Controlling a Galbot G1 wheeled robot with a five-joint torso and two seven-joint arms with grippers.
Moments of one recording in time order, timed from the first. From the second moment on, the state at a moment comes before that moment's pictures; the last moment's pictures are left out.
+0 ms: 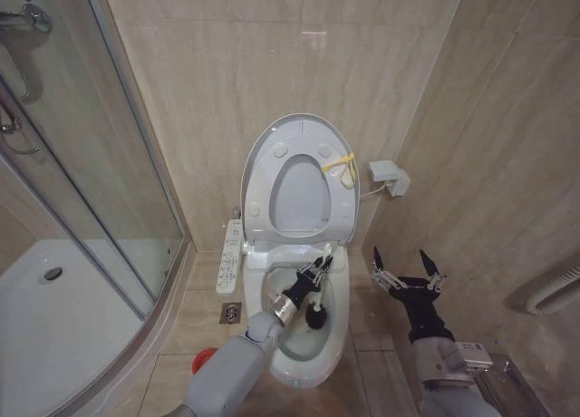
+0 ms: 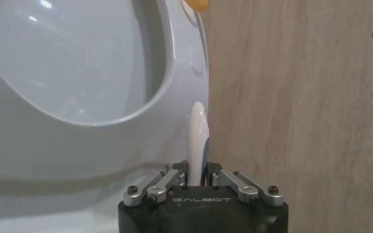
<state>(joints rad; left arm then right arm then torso) 0.67 -1.47 0.27 -1.01 -0.57 -0.55 0.37 -1.62 1.43 0.59 2.34 0.17 -0.01 0.16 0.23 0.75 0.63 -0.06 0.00</state>
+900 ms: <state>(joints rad) 0.67 -1.47 0.24 -1.02 -0.54 -0.56 0.36 -1.62 1.43 0.59 2.34 0.17 -0.01 0.16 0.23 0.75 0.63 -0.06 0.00</state>
